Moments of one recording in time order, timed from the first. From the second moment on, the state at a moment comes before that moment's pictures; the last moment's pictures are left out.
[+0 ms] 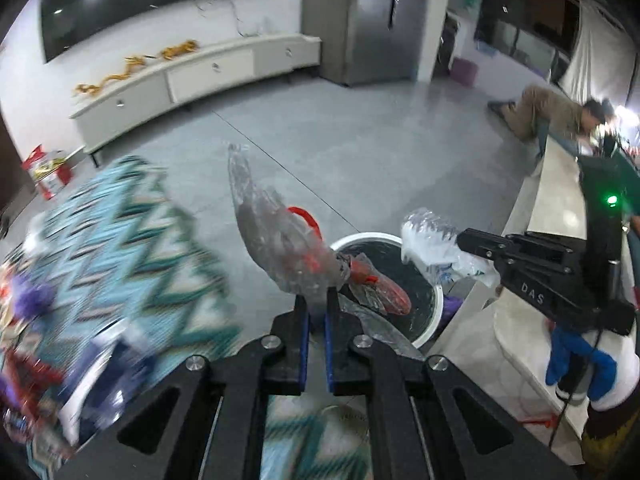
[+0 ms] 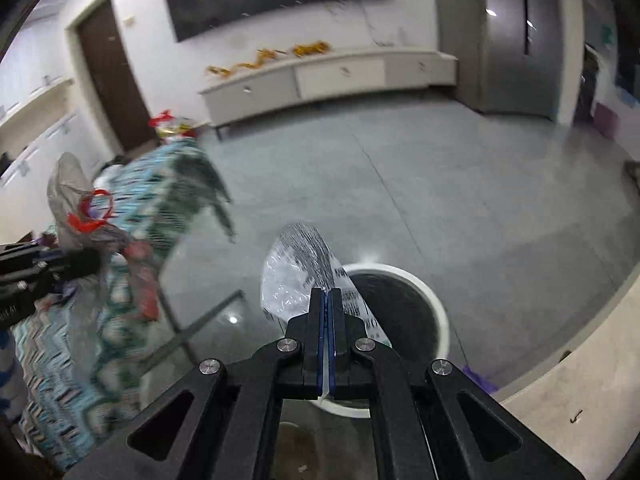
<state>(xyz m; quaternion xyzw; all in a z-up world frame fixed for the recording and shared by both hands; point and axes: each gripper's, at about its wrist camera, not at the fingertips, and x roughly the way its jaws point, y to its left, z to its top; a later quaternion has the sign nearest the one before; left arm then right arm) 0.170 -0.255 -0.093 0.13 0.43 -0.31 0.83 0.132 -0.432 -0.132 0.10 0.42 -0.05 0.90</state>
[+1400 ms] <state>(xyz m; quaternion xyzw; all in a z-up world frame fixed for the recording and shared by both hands) 0.141 -0.033 -0.024 -0.01 0.35 -0.23 0.91 0.088 -0.297 -0.003 0.04 0.31 0.03 0.95</state>
